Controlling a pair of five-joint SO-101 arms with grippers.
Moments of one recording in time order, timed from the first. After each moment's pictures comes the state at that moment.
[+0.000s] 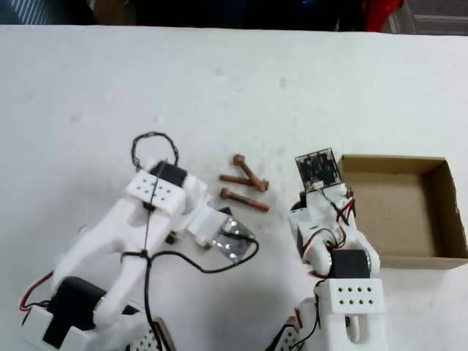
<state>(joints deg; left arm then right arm) 18.2 -11.7 39.8 69.8 -98.0 -3.6 -69.0 73.2 52.8 17.7</state>
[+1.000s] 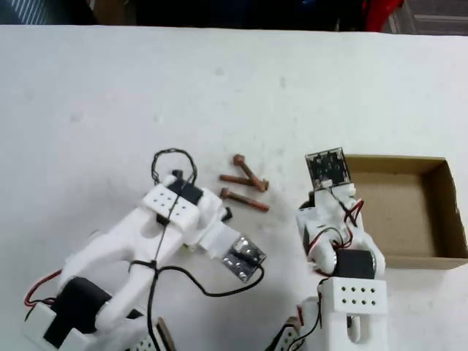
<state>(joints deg) 25.2 -11.6 46.0 61.7 -95.9 0.3 -69.0 73.2 52.8 17.7</state>
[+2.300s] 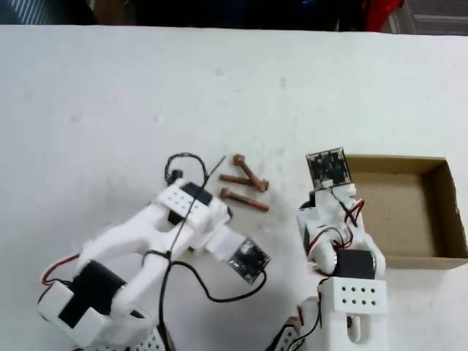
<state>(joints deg) 27.4 -2.7 45.5 56.4 -93.6 0.4 -69.0 73.2 52.8 17.7</state>
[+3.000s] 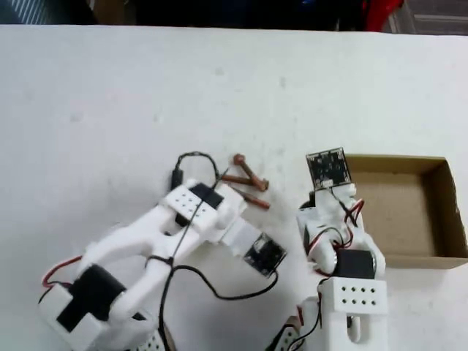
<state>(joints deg) 31.0 -5.7 42.2 51.1 -89.0 0.4 -69.0 73.2 52.8 17.8</state>
